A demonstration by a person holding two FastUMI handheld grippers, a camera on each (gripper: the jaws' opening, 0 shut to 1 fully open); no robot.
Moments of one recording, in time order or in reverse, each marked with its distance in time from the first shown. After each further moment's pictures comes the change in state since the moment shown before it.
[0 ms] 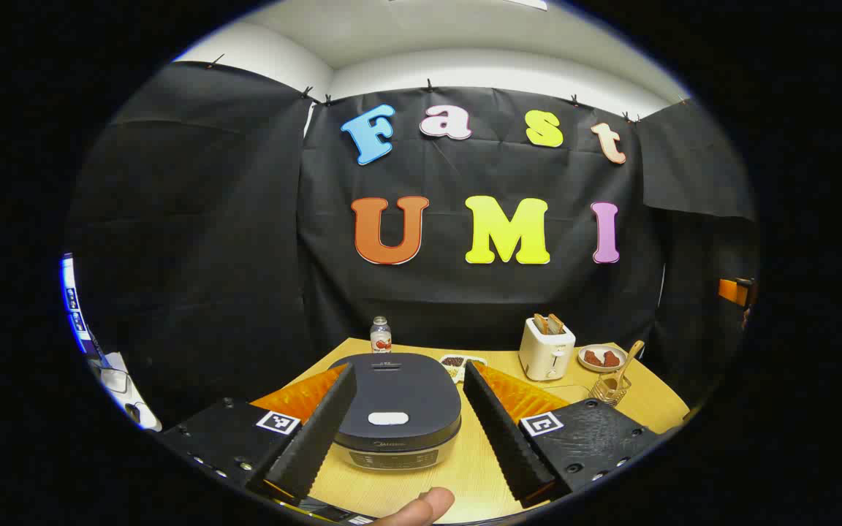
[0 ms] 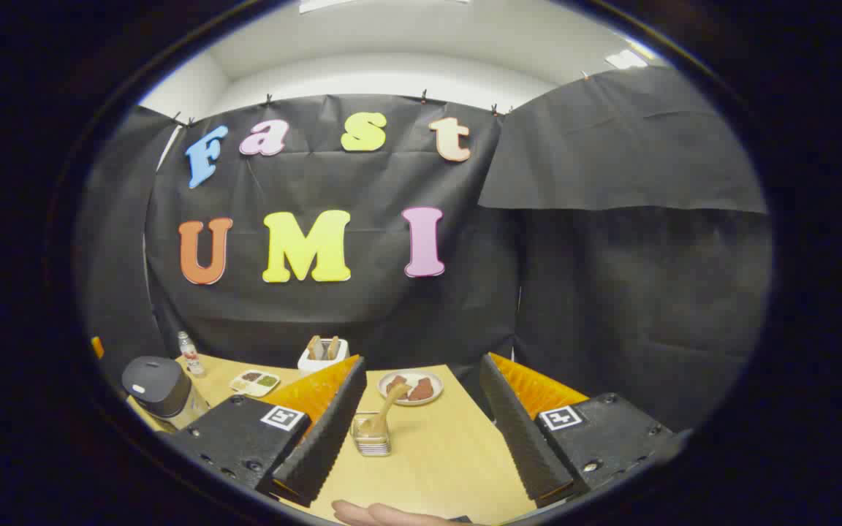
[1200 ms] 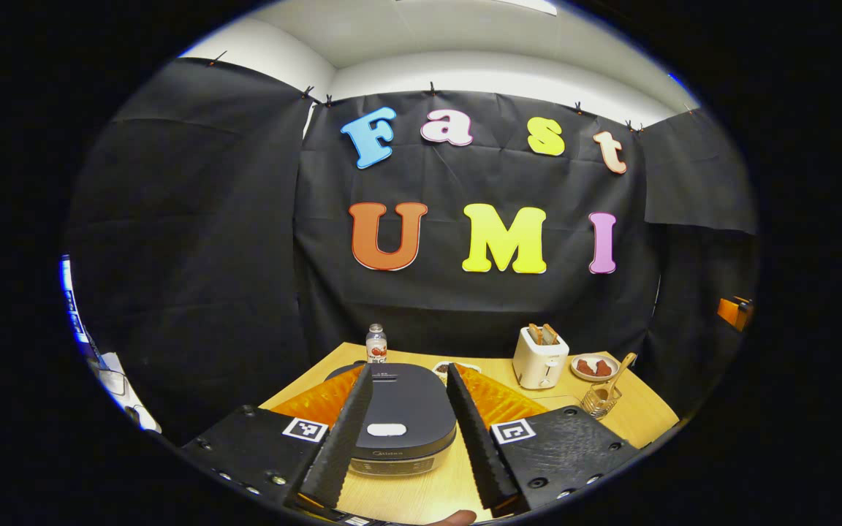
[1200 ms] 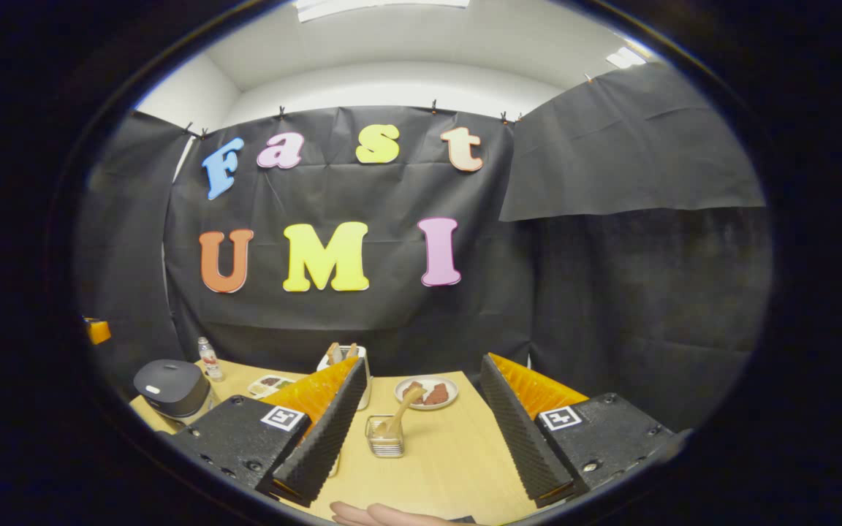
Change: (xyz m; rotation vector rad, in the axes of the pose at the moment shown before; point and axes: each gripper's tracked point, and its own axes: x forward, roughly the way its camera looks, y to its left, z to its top) left arm 0.006 0.008 0.019 -0.028 0.022 -0.007; right arm -0.026 0.009 0.005 0.026 -0.052 0.088
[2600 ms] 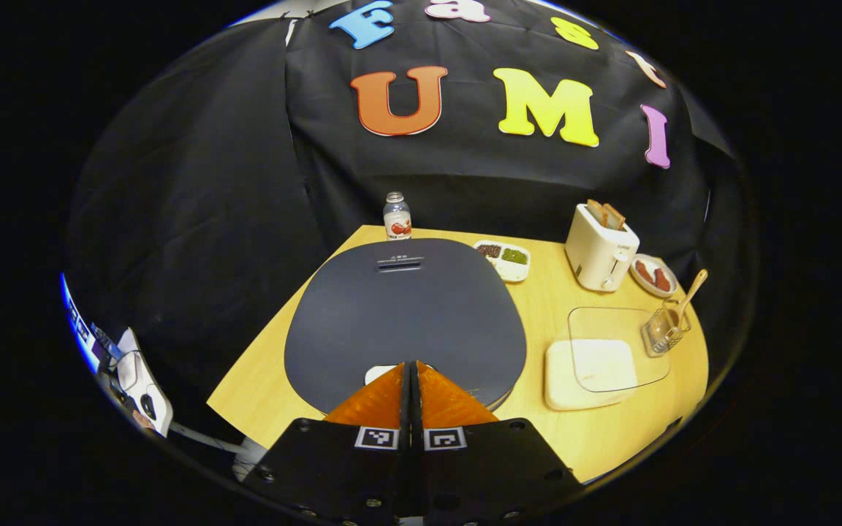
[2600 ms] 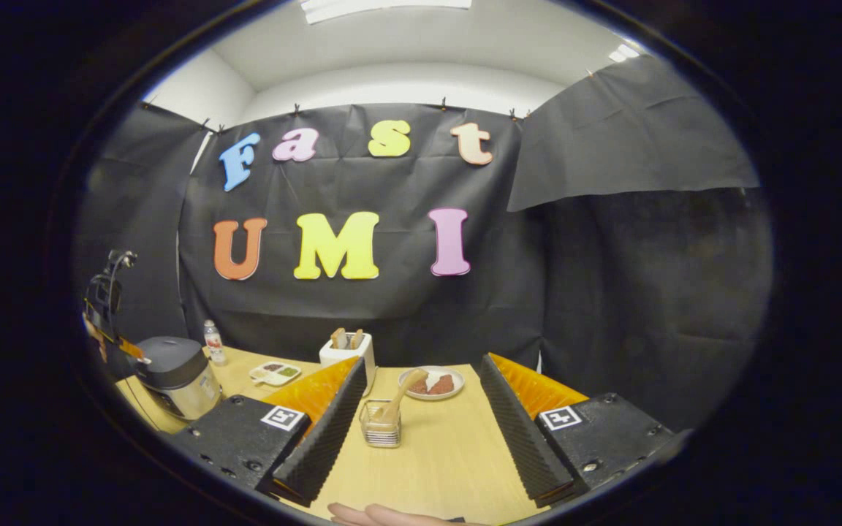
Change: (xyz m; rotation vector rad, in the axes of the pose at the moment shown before) left arm 0.075 0.023 -0.149 0.085 0.533 0.105; right arm 0.003 -0.020 -0.056 -0.025 -0.024 0.055
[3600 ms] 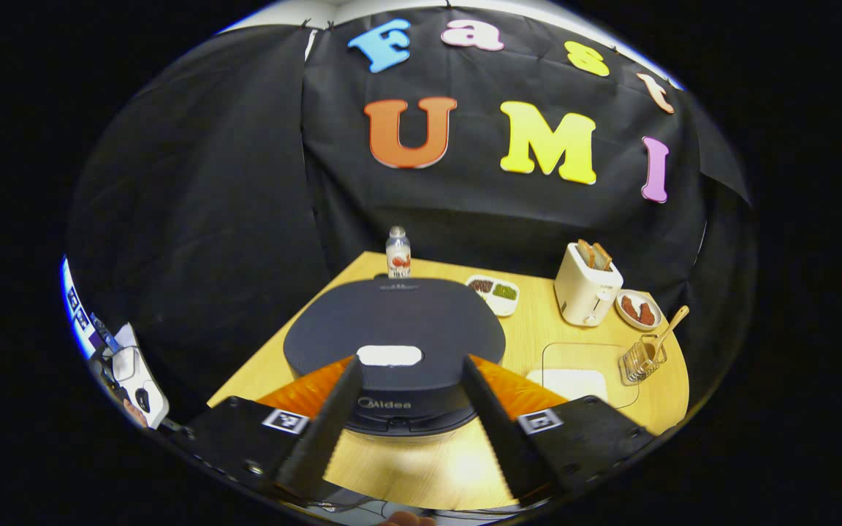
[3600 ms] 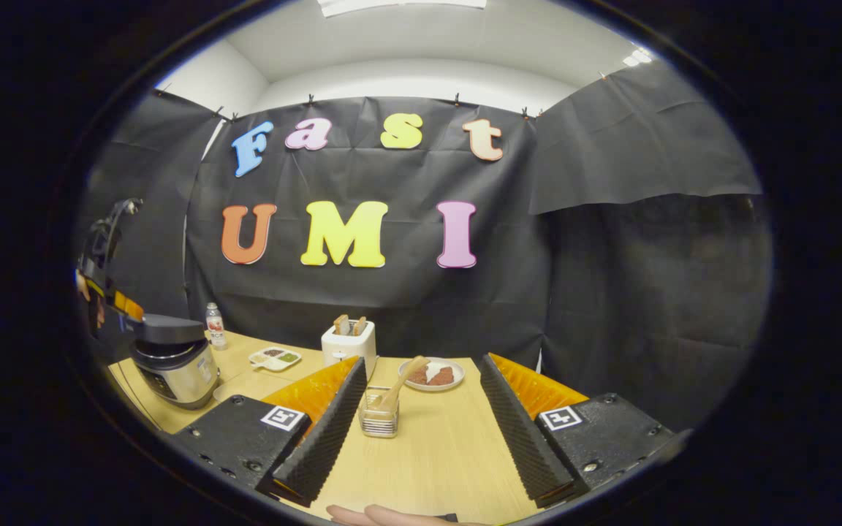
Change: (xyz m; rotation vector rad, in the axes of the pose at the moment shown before) left arm -0.064 -0.004 0.057 -0.081 -0.175 -0.010; right arm 0.001 -0.001 -0.031 -0.055 0.050 0.000
